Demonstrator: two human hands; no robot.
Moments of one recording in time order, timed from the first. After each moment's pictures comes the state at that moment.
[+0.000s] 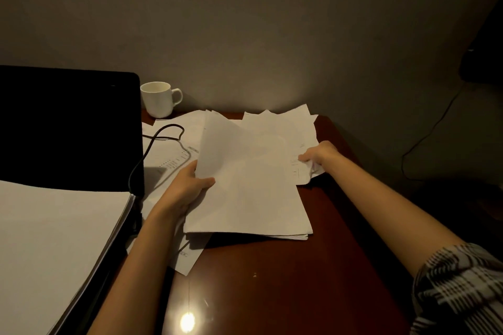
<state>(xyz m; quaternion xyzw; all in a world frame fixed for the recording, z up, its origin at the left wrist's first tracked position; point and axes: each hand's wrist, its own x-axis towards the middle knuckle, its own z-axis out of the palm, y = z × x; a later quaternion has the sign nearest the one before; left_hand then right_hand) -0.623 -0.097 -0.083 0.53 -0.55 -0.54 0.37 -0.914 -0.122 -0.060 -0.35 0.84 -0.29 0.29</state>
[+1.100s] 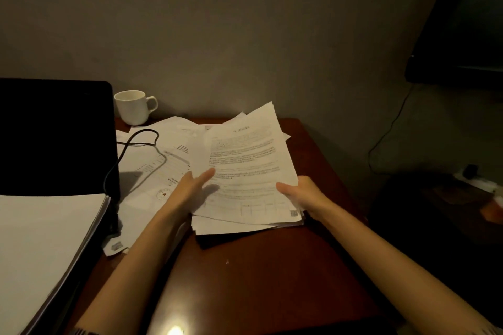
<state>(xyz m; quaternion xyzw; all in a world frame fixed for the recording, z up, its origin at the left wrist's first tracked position) -0.667 -0.065 -0.081 0.46 -0.55 -0.59 0.37 -0.901 -0.002 -0.083 -0.42 0.69 -0.40 0.42</state>
